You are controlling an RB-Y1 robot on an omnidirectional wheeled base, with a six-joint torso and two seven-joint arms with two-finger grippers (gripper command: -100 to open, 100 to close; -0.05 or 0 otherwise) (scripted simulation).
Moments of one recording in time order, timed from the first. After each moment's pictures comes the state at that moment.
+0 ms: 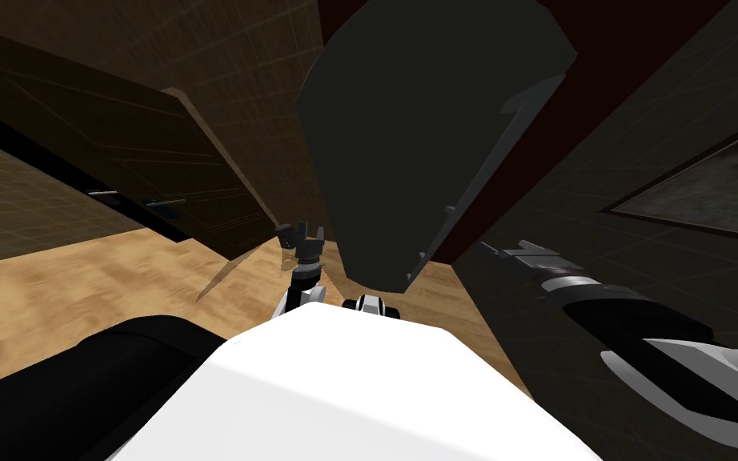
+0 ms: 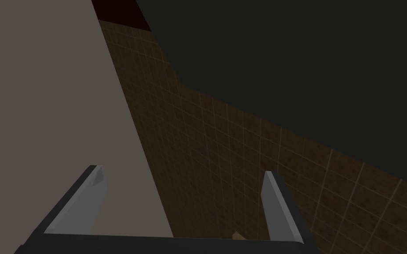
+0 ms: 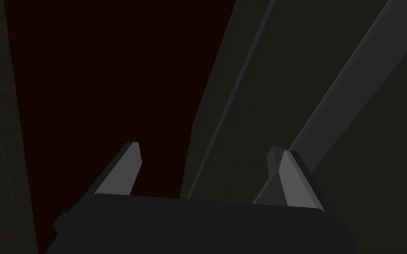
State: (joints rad) left arm 0.52 -0.02 -0.02 -2.26 -0.05 -0.63 0.09; right arm 0.99 -1.12 -0.71 -2.38 0.29 0.25 0.24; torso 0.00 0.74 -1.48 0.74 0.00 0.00
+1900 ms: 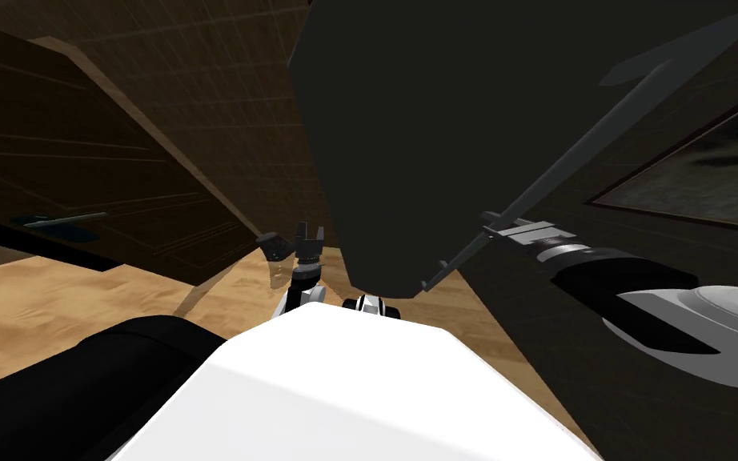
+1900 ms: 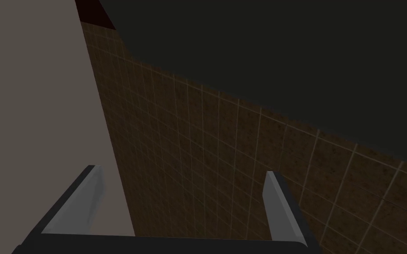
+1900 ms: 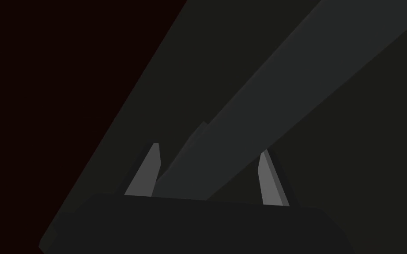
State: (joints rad) left arm 0.52 -0.02 -0.02 -2.26 -0.05 -0.63 0.09; right arm 1.15 -1.42 -0.94 -2.35 0.33 0.41 0.26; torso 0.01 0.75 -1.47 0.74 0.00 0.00
